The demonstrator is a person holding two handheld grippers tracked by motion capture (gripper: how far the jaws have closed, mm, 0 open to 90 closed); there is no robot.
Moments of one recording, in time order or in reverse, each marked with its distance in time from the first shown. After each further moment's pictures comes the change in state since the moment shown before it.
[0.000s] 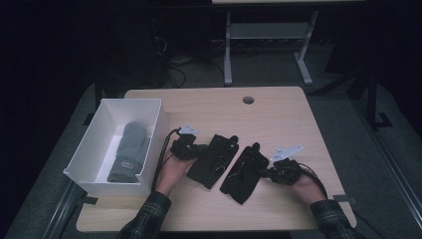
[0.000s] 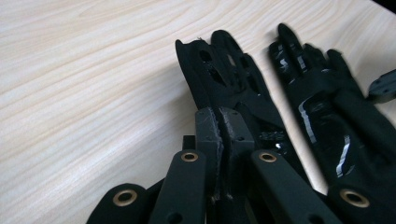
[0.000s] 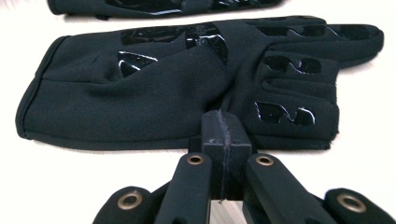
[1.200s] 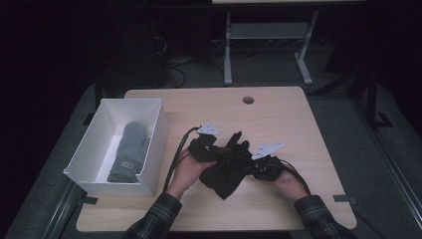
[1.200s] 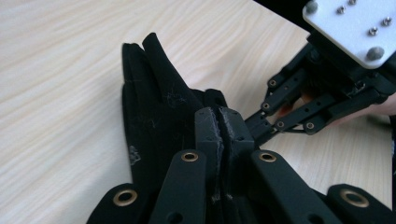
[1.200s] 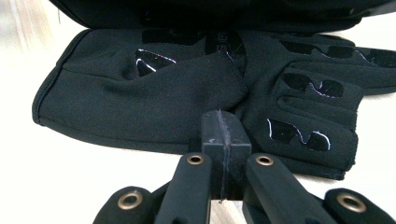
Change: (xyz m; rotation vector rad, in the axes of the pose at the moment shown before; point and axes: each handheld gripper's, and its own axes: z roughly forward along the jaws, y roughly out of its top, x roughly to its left) left arm -0.062 0.031 0.004 0.004 -0.189 0.089; right arm 0.015 0.031 0.033 -0.021 0.035 -0.034
